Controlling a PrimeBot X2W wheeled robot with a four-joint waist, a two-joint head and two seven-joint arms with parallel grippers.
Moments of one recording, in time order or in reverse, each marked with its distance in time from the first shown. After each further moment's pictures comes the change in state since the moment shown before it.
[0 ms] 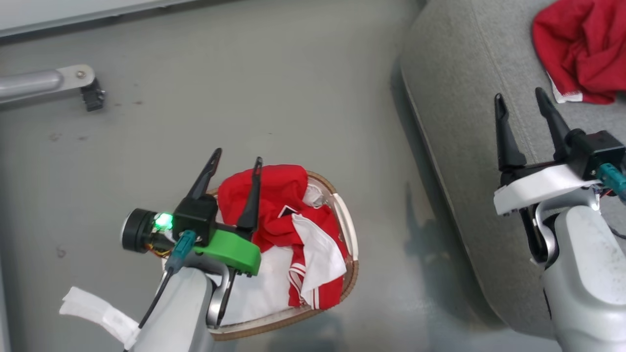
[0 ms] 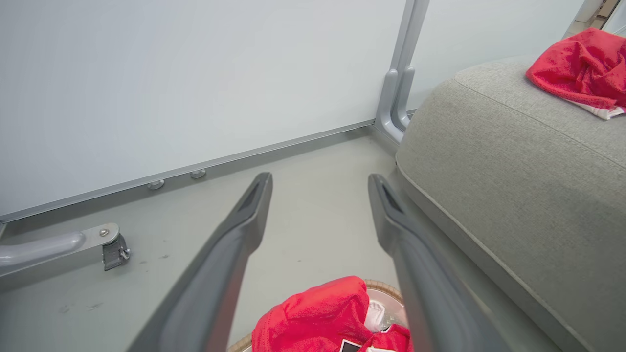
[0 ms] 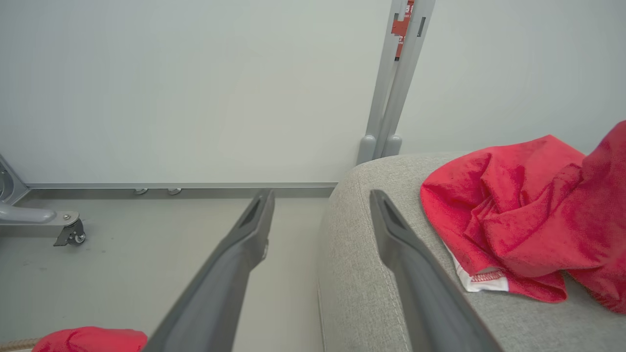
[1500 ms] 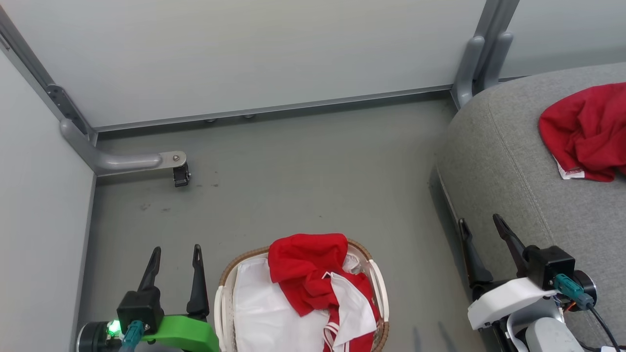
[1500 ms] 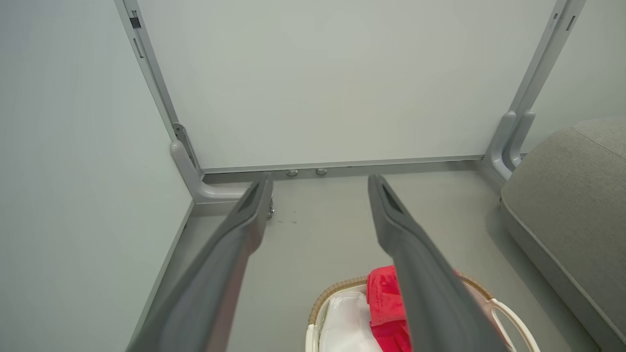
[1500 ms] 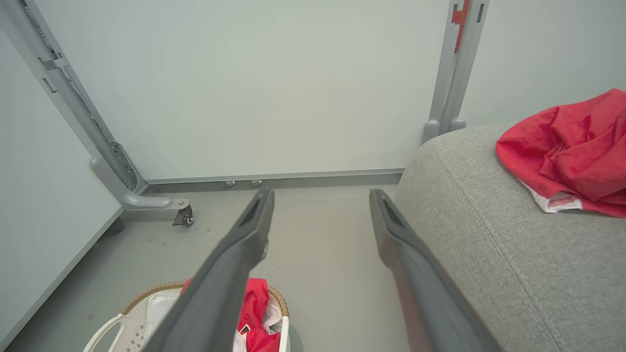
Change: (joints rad) left arm 0.353 -0.022 0.259 -0.099 0.015 0.016 0.000; right arm 0.368 0.085 0.046 -0.056 0.012 0.000 0.000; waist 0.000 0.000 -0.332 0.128
